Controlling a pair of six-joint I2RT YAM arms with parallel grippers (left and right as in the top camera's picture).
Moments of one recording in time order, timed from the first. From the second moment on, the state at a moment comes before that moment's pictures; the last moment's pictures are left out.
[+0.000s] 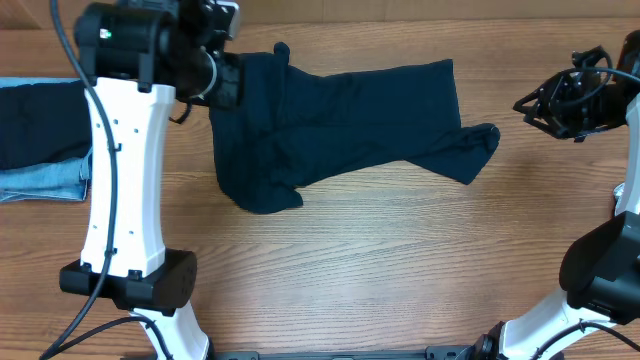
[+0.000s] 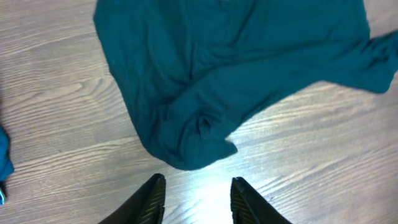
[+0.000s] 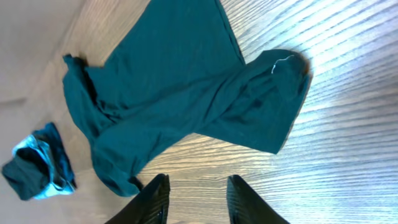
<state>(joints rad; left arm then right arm) -0.19 1.94 2.47 -1.69 0.12 -0.01 -0.38 1.90 1.83 -1.29 -0.59 0.15</state>
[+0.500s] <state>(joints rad) -0.37 1.99 1.91 -1.38 0.05 -0.05 -0.27 1.90 1.83 -1.24 -0.45 0.19</state>
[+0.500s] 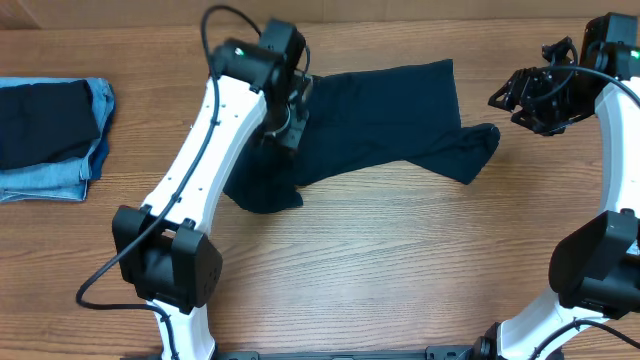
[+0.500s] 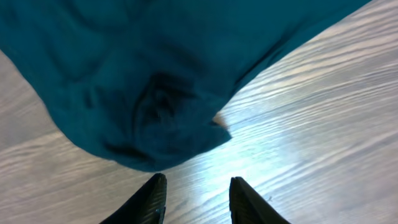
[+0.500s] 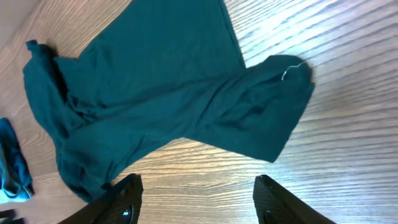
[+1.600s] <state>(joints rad) -0.40 2.03 1.49 -0.93 -0.05 -0.02 -0.27 1.90 1.83 -1.24 -0.43 0.20</state>
